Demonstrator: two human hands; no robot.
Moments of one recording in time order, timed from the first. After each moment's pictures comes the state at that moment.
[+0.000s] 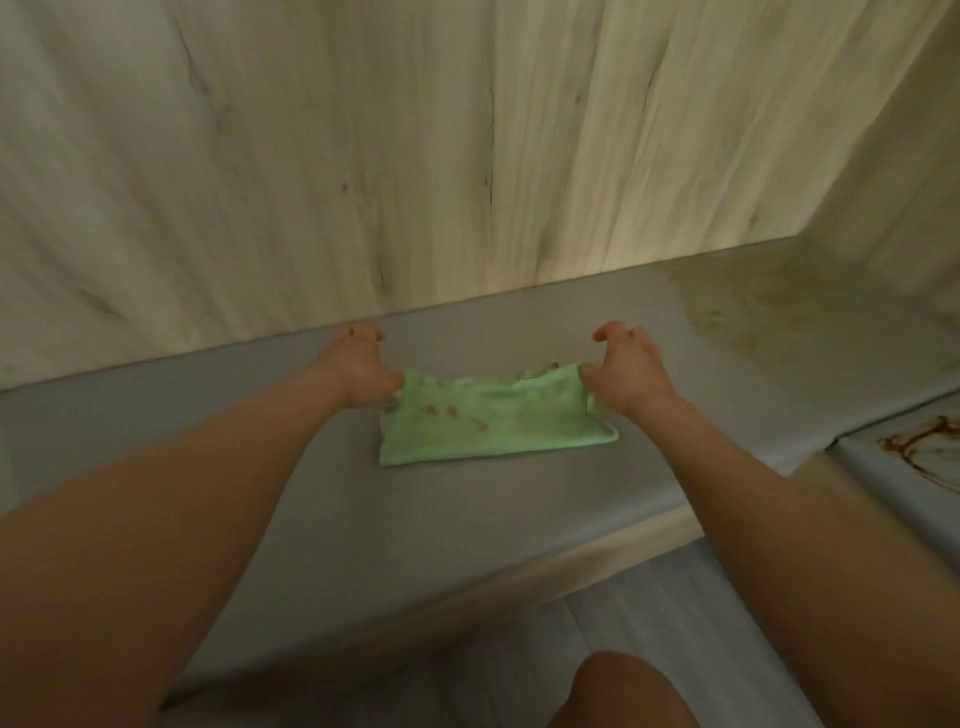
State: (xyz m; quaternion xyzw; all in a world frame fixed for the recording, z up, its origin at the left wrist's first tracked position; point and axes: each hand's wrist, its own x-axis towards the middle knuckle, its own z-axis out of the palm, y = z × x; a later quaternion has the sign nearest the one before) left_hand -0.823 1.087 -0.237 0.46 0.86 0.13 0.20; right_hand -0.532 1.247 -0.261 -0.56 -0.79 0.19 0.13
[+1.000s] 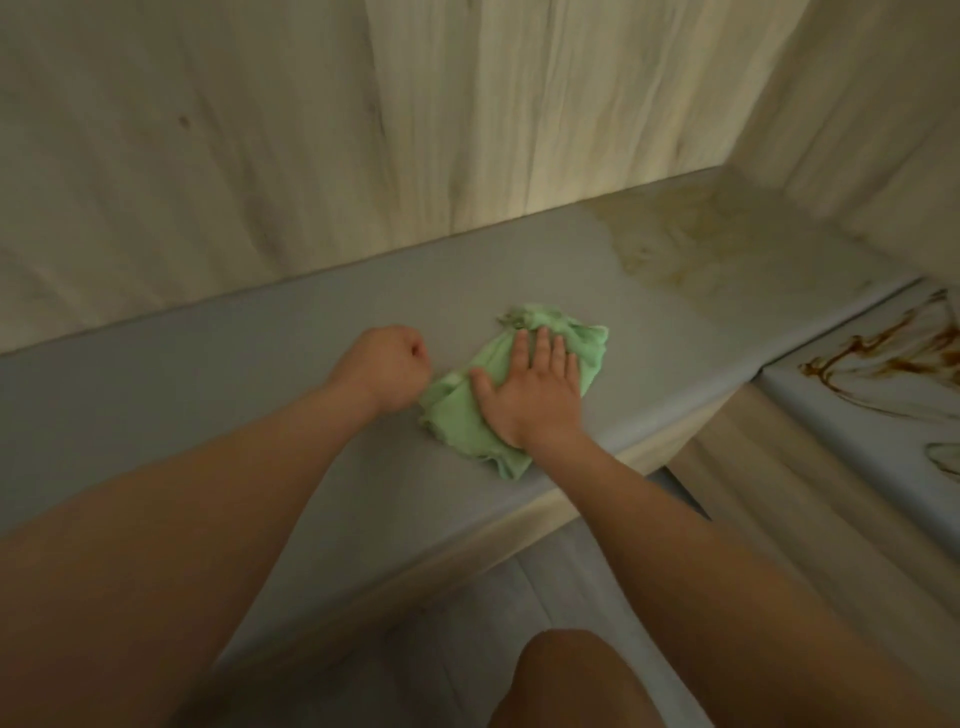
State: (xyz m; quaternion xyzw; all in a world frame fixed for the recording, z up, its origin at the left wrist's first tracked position) left_hand -0.708 1.151 -0.290 0.58 0.78 0.17 0.17; right_hand -0.525 1.211 -0.348 -0.59 -0.80 0.11 0.04
